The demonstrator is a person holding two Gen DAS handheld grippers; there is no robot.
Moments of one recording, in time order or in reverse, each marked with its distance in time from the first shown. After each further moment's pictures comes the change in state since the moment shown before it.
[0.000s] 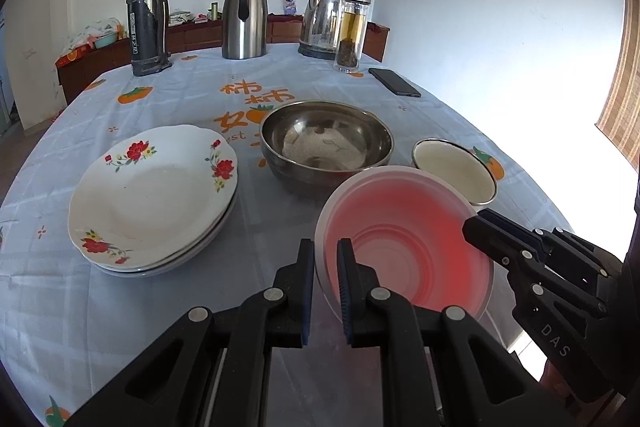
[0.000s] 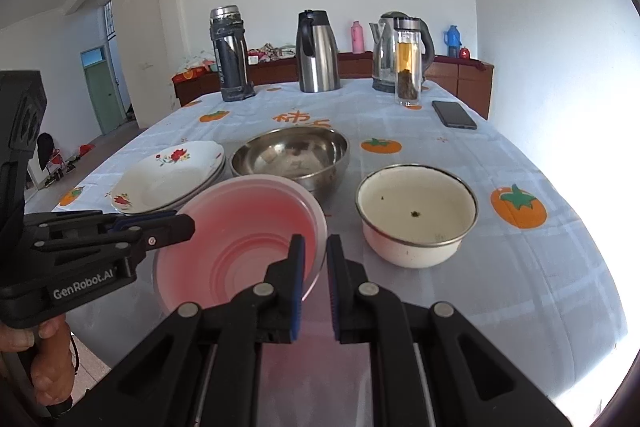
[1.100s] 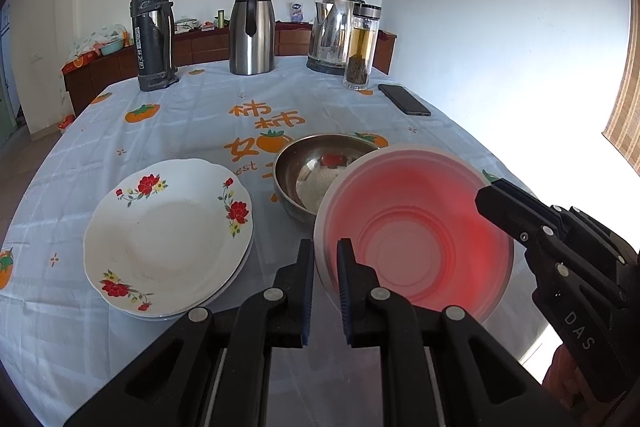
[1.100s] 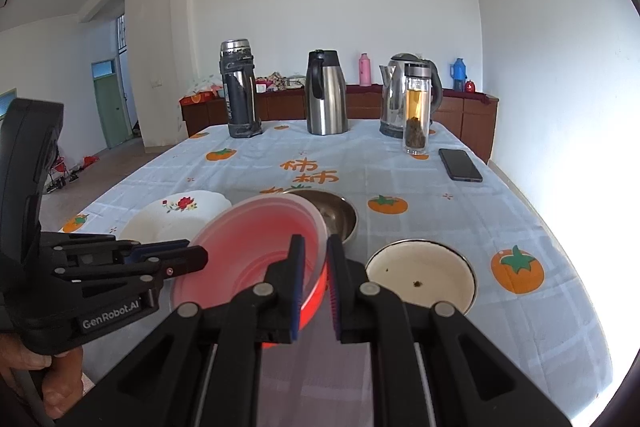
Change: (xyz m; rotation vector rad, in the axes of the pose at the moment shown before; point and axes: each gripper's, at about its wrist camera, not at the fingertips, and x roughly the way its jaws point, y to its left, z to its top) left arm -0.001 0.006 0.034 -0.003 -0.021 0.027; right arm -0.001 0.006 0.043 -0.036 -0.109 0.005
